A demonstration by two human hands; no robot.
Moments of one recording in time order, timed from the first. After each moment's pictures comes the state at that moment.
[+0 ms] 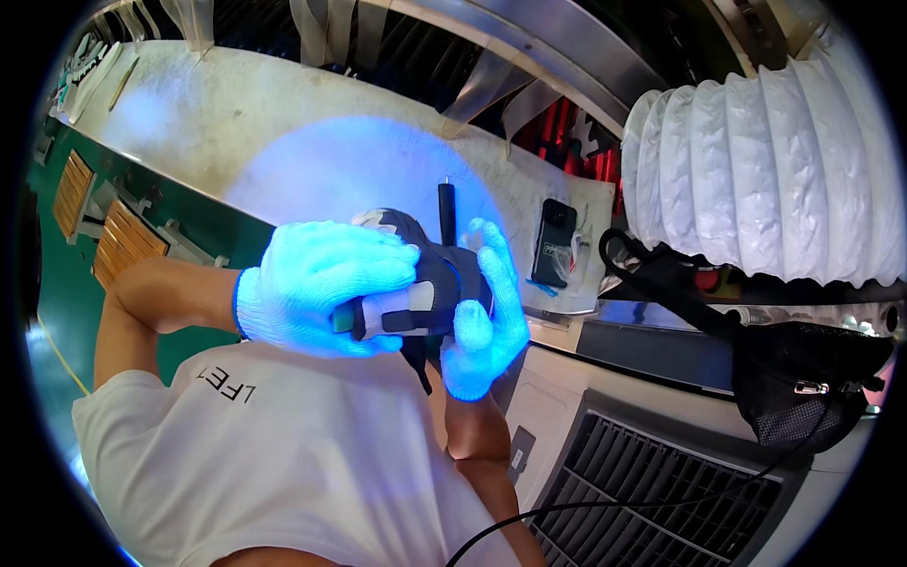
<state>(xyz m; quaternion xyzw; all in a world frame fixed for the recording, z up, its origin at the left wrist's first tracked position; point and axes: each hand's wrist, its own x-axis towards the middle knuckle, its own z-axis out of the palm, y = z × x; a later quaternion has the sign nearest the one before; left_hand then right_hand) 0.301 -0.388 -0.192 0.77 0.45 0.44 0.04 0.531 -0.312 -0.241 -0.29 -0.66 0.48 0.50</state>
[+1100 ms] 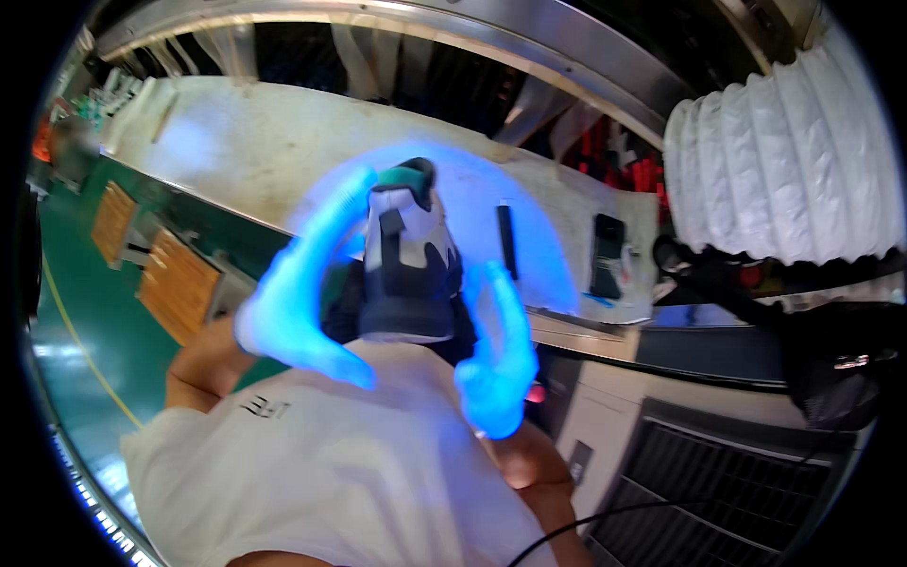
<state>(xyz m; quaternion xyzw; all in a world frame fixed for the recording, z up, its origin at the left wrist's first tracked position) 0.244 -0.433 -0.198 0.69 0.49 0.49 0.20 0.504 -0.363 -0.256 -0.22 -0.63 0.56 0.49</state>
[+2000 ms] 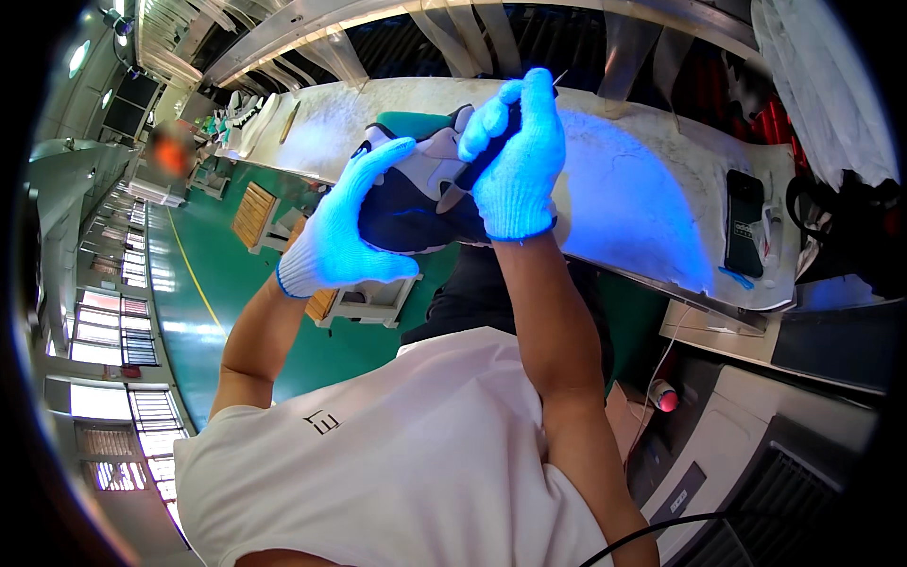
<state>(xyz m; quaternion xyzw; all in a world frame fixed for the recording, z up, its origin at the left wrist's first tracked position) 0.235 -0.473 -0.178 0.62 0.71 0.28 0.17 0.349 -0.279 -0.254 -0.03 -0.18 0.87 0.47</state>
